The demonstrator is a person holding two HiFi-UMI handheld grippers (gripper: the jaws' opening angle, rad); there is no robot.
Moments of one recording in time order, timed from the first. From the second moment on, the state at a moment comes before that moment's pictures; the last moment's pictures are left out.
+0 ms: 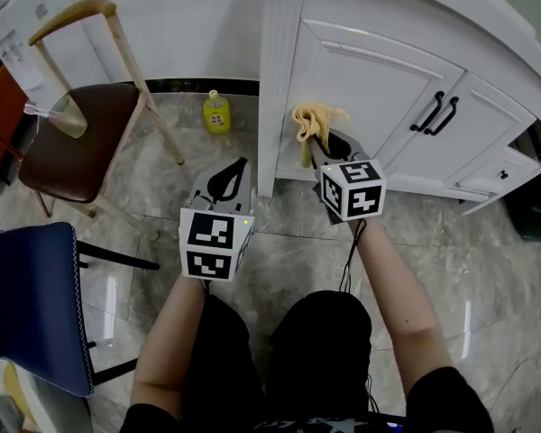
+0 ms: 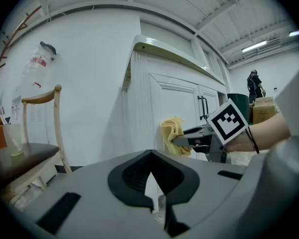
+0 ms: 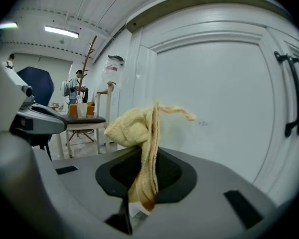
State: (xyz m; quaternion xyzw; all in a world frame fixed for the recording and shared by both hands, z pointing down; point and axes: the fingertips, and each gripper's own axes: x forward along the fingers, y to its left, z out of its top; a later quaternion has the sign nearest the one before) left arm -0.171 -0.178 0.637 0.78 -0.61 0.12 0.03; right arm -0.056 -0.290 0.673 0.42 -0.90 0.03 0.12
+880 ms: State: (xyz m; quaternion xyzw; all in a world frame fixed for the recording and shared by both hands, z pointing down) left arm -0.074 -0.212 0.640 0.84 -0.53 0.12 0.02; right arm 0.151 -0.310 0.687 0.58 -0.81 0.05 0.10
